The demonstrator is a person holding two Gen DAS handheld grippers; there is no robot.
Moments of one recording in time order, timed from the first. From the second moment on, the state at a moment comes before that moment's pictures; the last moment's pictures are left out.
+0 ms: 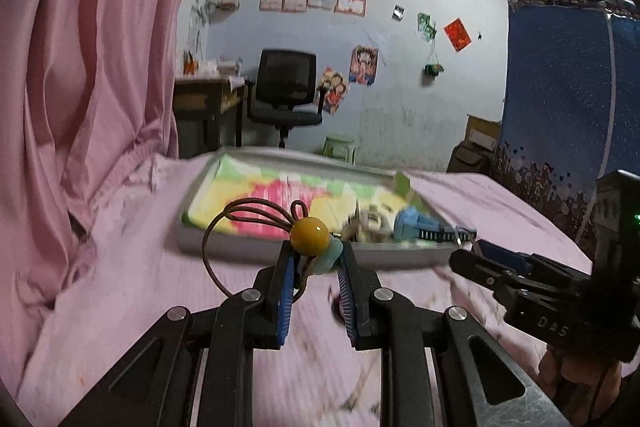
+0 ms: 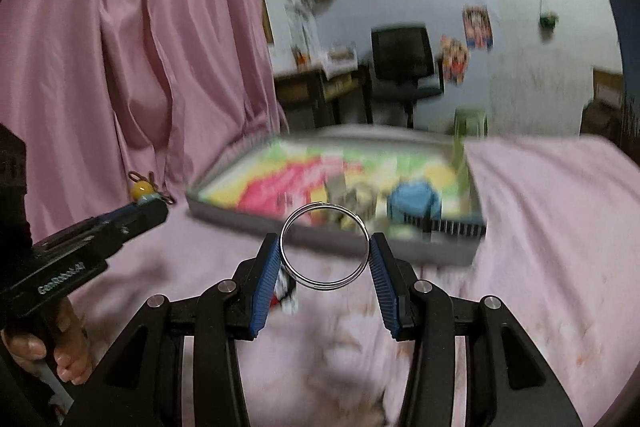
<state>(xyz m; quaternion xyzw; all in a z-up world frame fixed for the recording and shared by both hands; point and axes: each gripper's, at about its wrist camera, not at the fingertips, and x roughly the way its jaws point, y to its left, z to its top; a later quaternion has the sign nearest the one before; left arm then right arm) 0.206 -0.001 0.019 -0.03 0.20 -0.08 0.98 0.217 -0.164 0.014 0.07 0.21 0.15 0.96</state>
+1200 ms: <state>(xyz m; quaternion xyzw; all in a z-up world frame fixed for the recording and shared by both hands) 0.383 -0.008 -0.001 -0.04 0.31 -0.04 0.95 0.366 -0.154 -0.002 0.05 0.25 0.13 0.96</state>
